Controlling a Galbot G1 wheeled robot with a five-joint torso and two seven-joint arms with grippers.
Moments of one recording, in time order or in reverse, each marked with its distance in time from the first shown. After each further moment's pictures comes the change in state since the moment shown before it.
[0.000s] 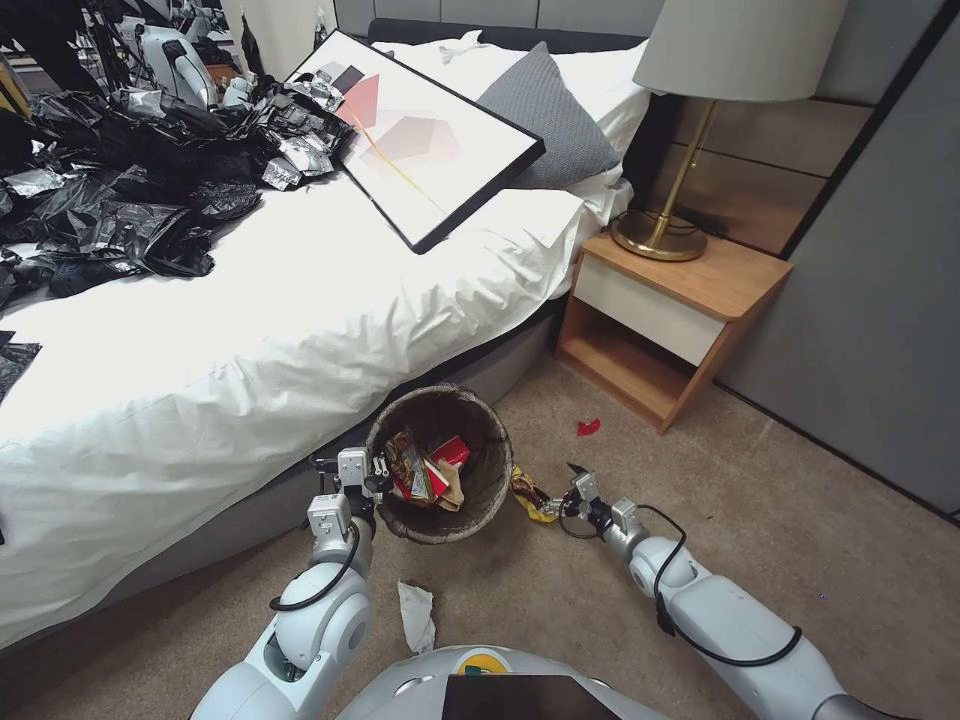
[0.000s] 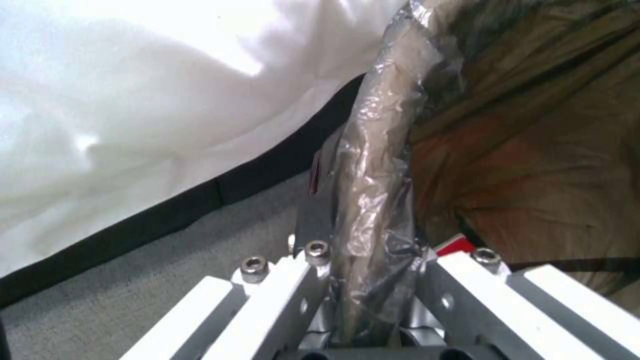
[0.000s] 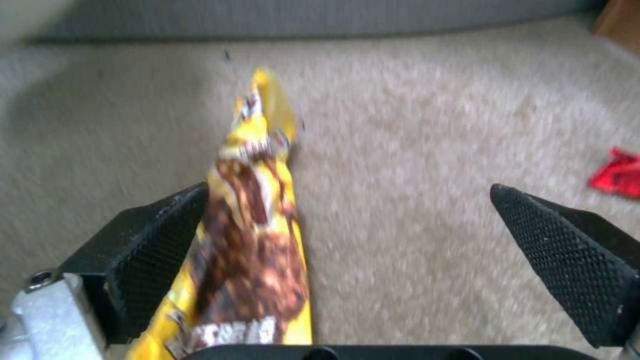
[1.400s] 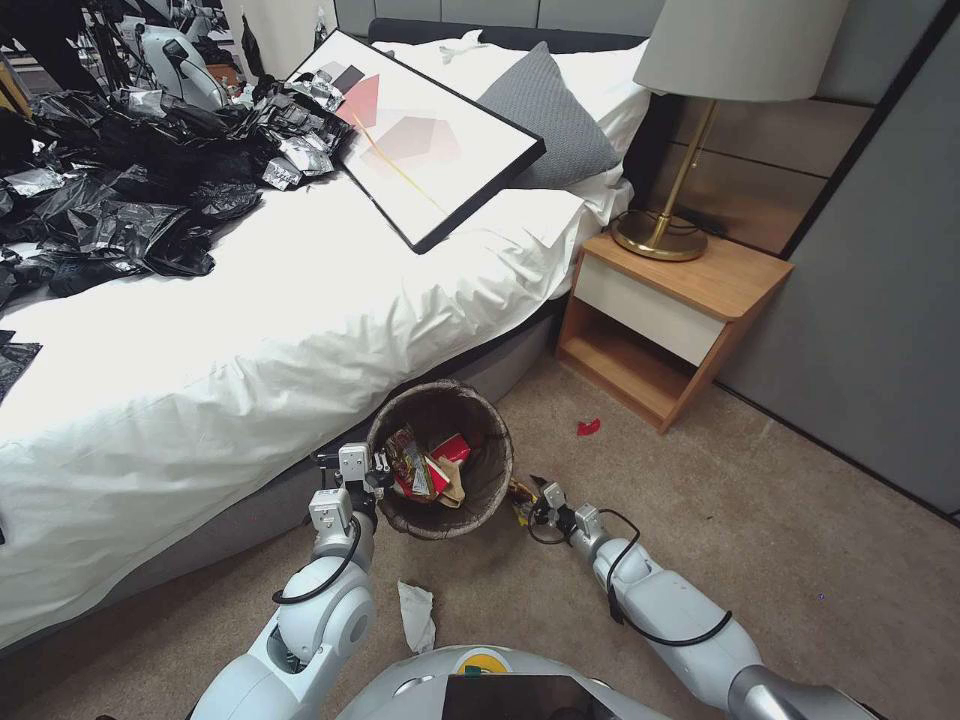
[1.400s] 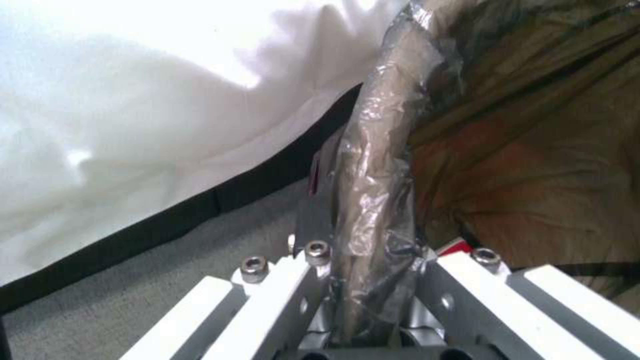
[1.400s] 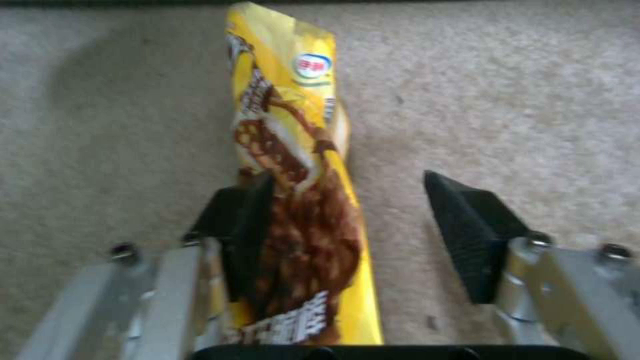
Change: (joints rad) left arm -0.025 0.001 0.007 0.007 -0.012 0.001 -0.010; right arm 0.074 0.174 -0.024 -0.204 -0.082 0.042 -0.051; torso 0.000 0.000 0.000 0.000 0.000
